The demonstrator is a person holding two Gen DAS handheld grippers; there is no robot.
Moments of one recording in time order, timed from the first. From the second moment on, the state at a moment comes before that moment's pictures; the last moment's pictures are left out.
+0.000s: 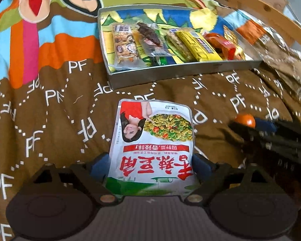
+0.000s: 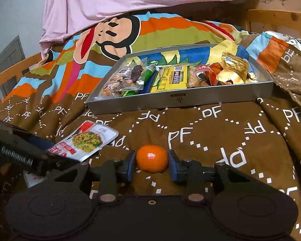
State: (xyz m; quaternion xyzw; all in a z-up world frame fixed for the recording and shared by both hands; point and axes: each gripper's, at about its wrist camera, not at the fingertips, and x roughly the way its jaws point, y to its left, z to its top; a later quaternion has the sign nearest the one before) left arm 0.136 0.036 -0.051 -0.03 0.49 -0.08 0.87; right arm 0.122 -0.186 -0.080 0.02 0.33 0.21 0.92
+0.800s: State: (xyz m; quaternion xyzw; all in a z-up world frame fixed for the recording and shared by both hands) left arm 0.110 0.041 -0.031 -0.10 0.45 -0.04 0.89; right arm 0.114 -0.182 -0.073 0.02 0.30 0.21 0.93
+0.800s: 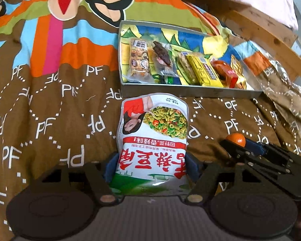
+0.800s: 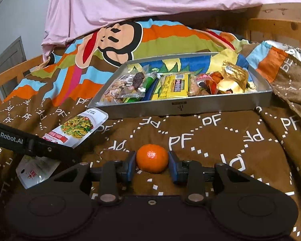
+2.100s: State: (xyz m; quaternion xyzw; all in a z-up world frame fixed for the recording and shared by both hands) left arm 0.312 0.012 0.002 -0.08 0.32 -0.07 0.94; right arm 0.301 -0.208 -0.042 0.02 0.20 0.15 0.97
